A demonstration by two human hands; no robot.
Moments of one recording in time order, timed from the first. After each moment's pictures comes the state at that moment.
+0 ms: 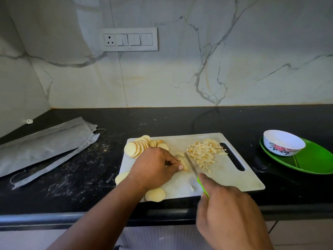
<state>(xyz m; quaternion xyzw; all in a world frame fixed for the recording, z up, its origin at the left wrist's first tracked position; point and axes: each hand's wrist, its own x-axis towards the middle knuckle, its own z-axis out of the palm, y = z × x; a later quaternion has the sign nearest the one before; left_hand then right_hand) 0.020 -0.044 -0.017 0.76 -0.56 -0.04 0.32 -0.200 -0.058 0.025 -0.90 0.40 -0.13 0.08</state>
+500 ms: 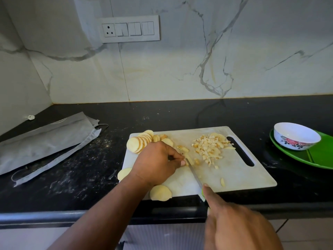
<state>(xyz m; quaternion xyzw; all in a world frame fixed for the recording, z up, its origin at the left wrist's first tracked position) 0.024 -0.047 -0.017 0.78 -0.52 -0.08 0.34 -0.202 -0.053 0.005 -0.91 0.38 -0.09 0.09</state>
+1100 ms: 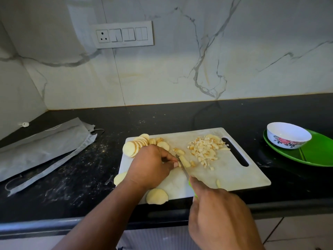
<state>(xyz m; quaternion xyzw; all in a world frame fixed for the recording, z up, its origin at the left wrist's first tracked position) 0.024 -0.044 -0.016 0.79 -0.49 -0.09 0.36 -0.182 -0.057 0.010 -0.91 0.38 -0.10 0.10</state>
